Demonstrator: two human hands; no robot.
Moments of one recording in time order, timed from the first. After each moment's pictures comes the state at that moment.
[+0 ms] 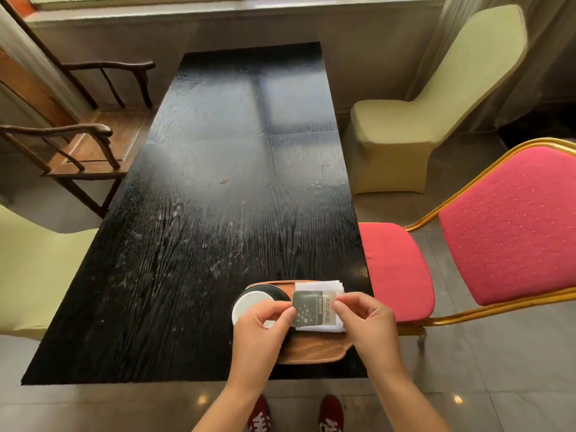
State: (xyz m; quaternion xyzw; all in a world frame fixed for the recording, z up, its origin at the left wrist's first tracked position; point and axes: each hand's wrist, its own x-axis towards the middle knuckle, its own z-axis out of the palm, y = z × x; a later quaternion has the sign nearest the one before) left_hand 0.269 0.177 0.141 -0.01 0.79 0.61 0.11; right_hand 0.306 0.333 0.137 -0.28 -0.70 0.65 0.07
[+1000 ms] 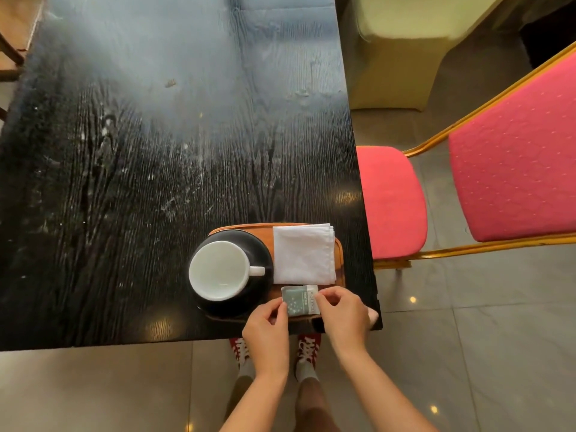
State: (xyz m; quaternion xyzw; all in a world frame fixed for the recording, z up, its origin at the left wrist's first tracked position) left_hand 0.312 0.221 -0.022 -0.20 0.85 0.47 0.14; right_hand 0.321 0.327 -0.027 -0.43 -0.83 0.35 -0.08
